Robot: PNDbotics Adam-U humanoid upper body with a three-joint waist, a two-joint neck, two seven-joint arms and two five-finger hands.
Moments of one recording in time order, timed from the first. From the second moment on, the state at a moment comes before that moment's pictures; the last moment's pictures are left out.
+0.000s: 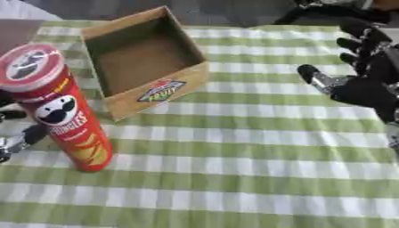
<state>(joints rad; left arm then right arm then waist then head) -0.17 0.62 -0.16 -1.98 0.18 0.18 0.13 -0.35 -0.59 -0.02 -1.92 -0.24 0.32 -0.09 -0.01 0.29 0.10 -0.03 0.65</state>
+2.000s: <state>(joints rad) -0.27 0.55 -0.25 -1.97 0.03 0.21 0.14 -0.37 -0.59 -0.01 -1.92 -0.25 0.33 -0.07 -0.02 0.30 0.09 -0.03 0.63</state>
